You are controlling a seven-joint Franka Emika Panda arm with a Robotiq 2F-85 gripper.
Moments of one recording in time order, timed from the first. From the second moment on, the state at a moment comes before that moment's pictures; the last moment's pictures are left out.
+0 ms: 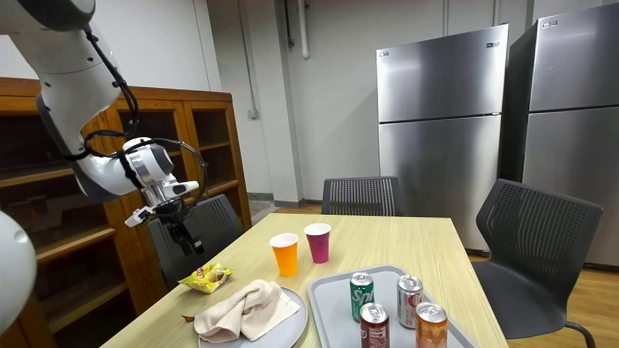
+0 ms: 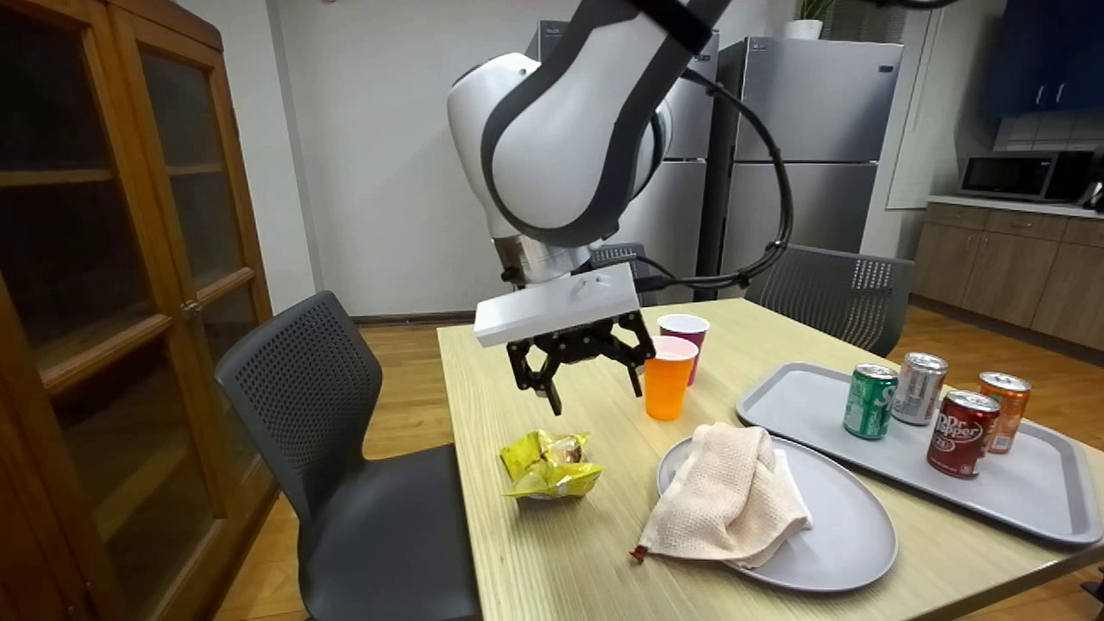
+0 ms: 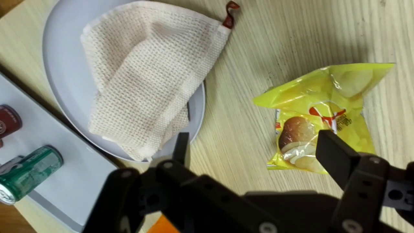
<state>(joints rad) 0.46 0.43 0.03 -2.05 -0.42 2.27 1.13</state>
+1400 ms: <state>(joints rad) 0.25 0.23 0.00 -2.50 -0.42 2.46 1.09</state>
